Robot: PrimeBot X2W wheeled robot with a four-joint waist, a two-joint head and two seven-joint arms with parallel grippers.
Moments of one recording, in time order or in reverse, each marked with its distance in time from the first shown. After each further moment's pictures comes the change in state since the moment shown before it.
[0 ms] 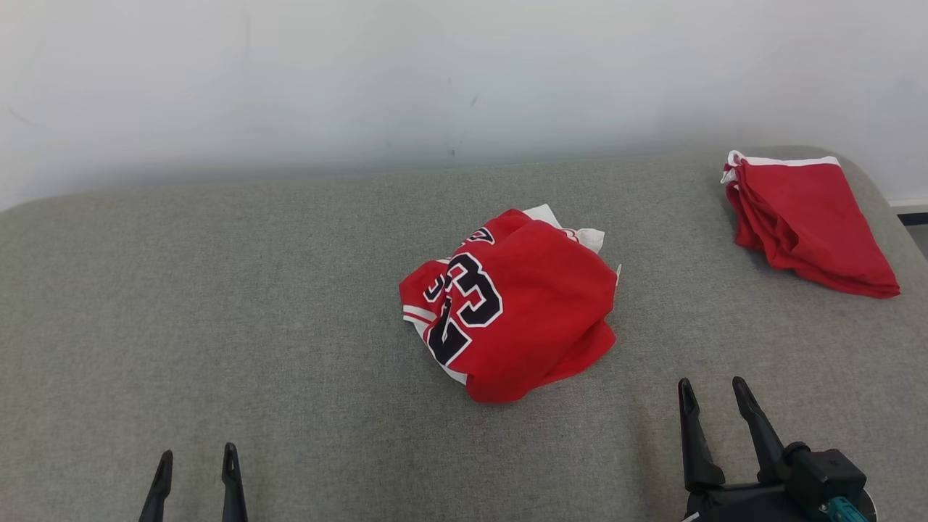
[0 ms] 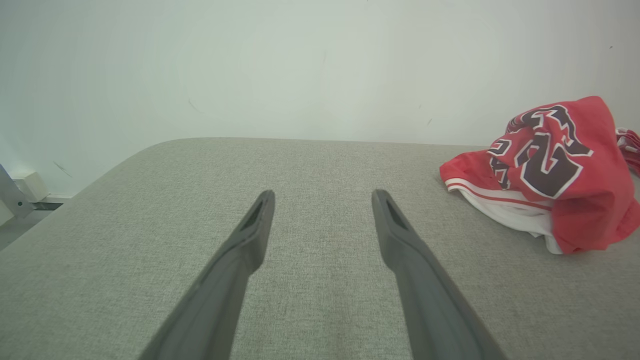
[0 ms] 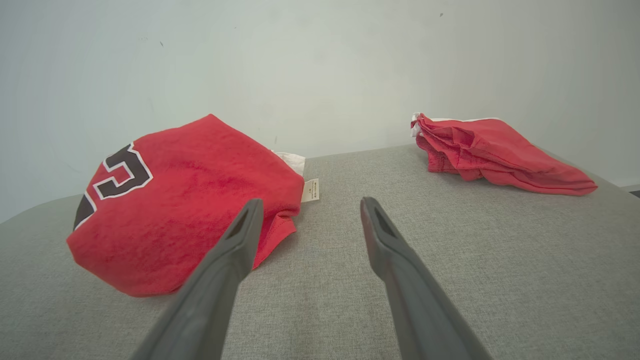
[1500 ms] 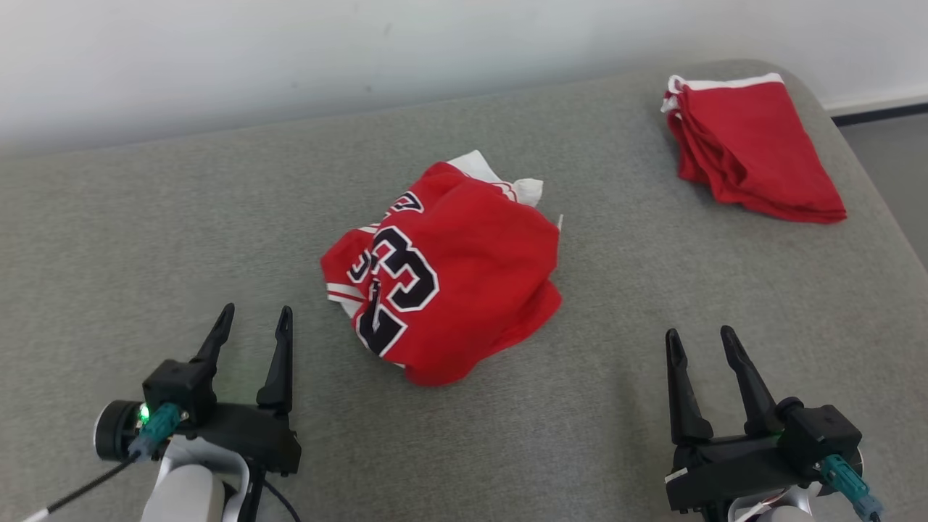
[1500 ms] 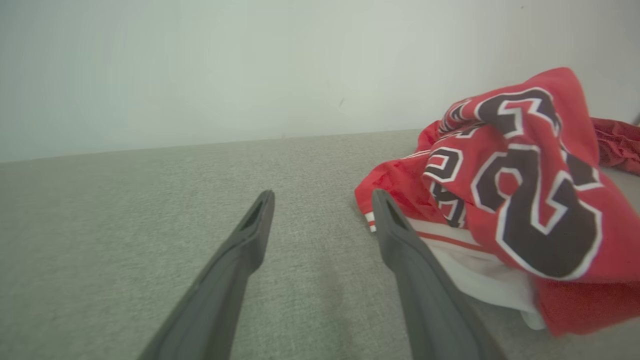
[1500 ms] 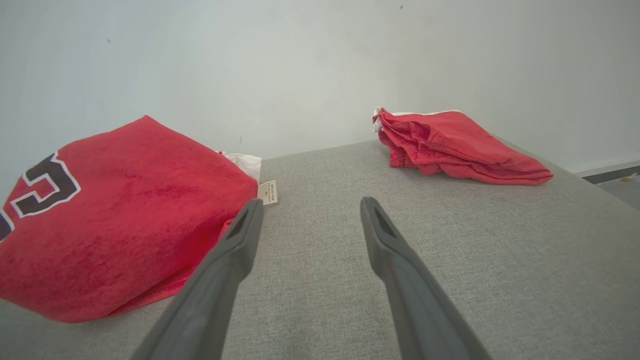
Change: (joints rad) left arm -0.485 0.088 -0.171 0.417 -0.099 -0.061 0.000; right arm -0.093 0.000 0.028 -0.014 0.016 0.000 0.000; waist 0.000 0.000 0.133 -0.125
